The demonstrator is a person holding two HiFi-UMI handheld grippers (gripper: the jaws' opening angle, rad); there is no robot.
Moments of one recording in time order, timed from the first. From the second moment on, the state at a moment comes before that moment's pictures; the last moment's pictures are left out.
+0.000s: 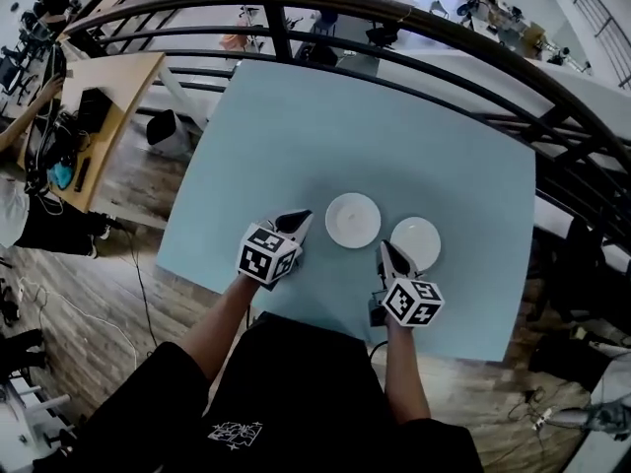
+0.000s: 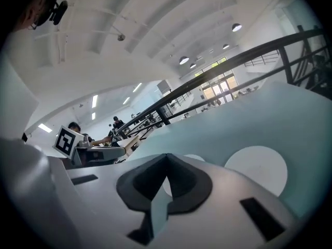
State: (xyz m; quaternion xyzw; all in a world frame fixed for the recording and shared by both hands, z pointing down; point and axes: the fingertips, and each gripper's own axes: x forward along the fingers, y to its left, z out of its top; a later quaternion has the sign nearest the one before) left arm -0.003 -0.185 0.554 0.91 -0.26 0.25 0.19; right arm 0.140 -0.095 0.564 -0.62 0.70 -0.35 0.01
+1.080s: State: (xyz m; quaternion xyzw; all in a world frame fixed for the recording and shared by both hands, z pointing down) left arm 0.047 -0.241 0.692 0.85 -0.08 0.34 0.39; right arm 0.132 -0.102 0.692 -0.68 0.53 -0.49 0.13
